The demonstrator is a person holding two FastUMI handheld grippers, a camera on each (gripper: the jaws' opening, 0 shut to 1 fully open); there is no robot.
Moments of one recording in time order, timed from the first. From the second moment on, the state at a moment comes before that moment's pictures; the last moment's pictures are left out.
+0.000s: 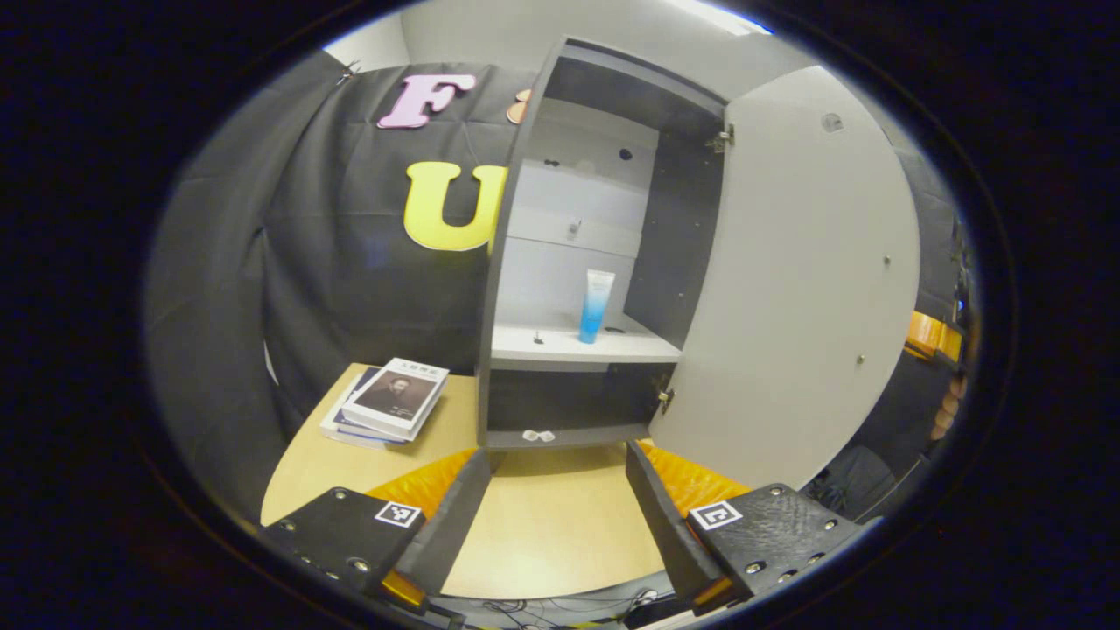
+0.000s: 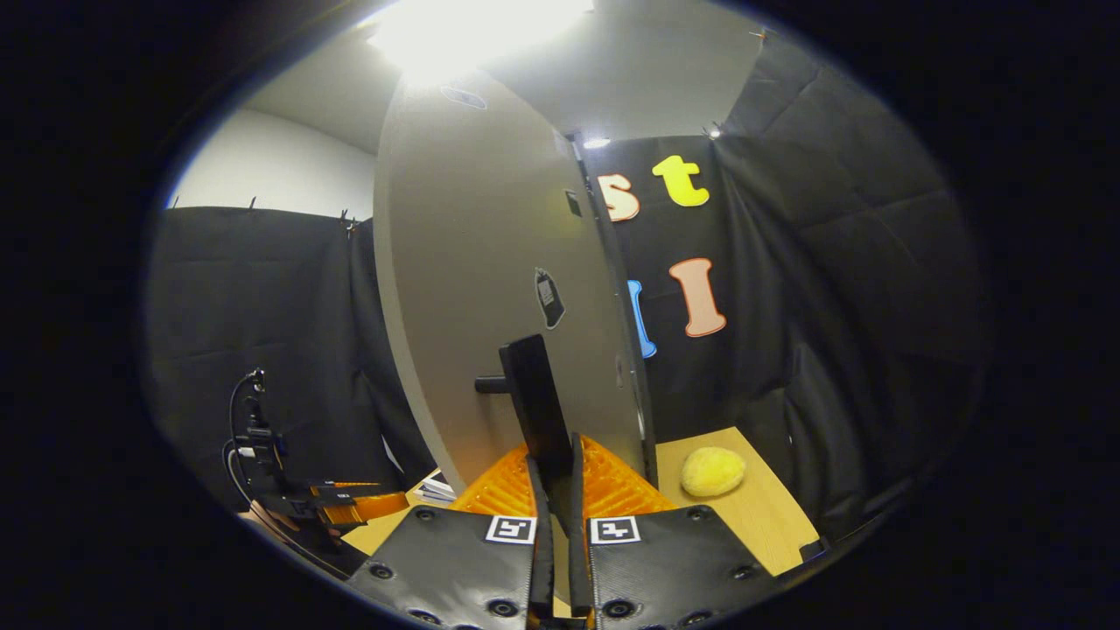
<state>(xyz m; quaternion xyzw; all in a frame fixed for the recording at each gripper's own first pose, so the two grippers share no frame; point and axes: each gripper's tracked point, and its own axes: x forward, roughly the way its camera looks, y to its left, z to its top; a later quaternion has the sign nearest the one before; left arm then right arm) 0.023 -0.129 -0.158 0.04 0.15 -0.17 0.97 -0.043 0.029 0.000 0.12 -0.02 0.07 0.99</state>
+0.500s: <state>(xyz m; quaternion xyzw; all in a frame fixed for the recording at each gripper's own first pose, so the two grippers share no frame) 0.034 -0.208 -0.151 0.06 0.14 -0.18 0.97 -0.048 -0.032 -0.006 0.16 -0.02 0.07 0.98</state>
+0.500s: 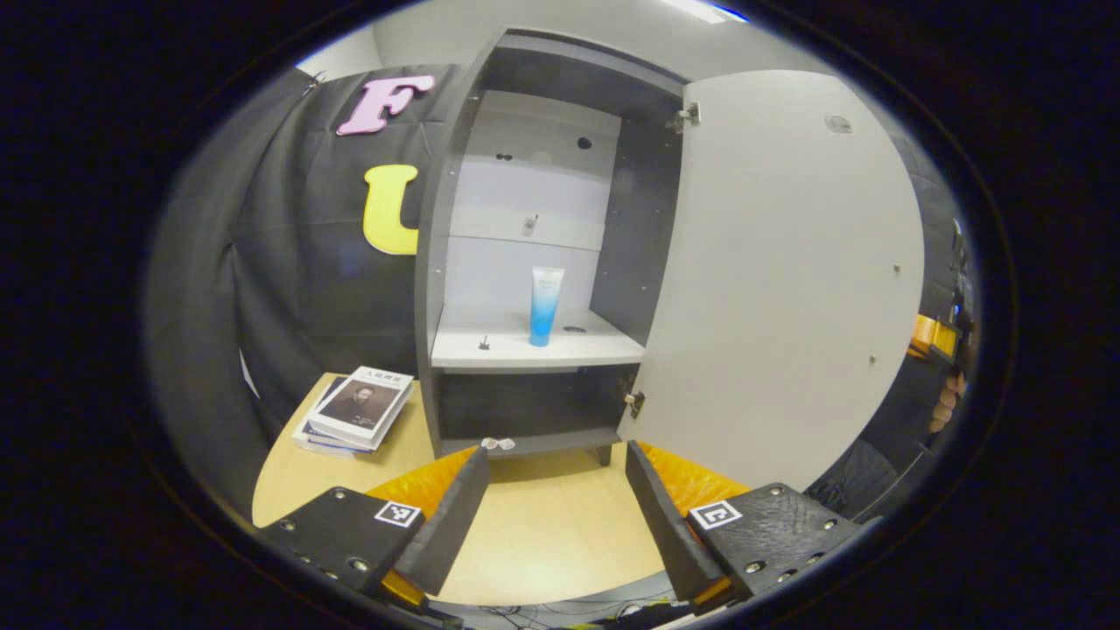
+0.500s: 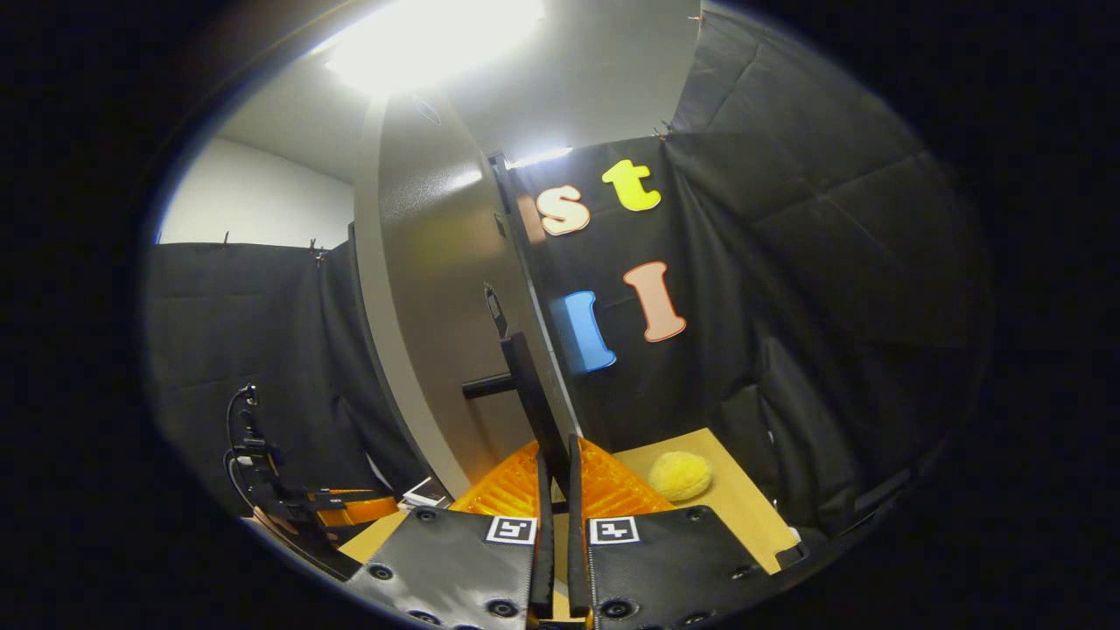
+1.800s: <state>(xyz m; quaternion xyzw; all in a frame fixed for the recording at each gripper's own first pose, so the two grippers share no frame) 0.029 -0.237 -0.117 0.02 0.07 -0.02 1.00 -0.047 -0.120 -0.007 0.13 0.01 0.14 0.98</state>
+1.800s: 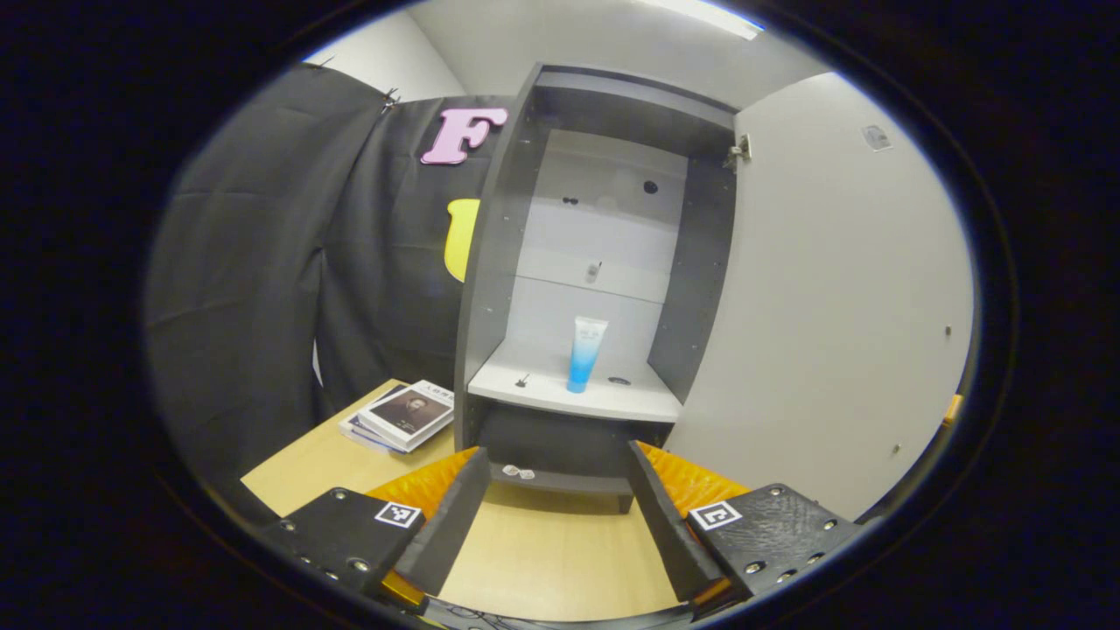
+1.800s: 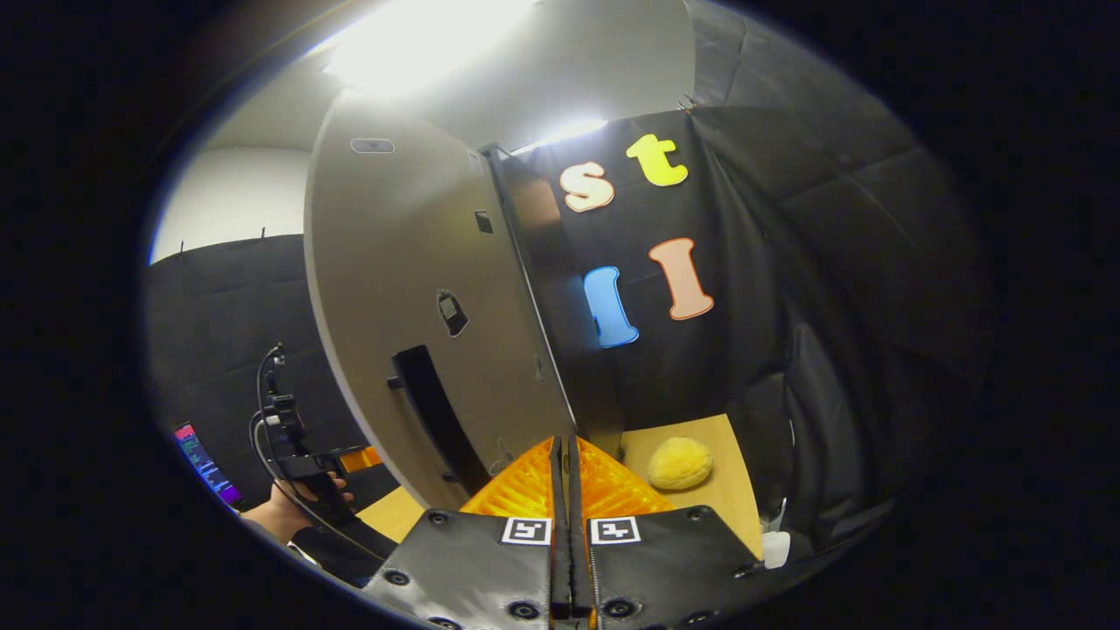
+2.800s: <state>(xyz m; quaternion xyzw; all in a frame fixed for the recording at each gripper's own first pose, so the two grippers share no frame) 0.205 -0.229 -0.078 0.06 0.07 -0.20 0.98 -0.006 -0.143 0.021 0.05 -0.02 -0.11 0.99</state>
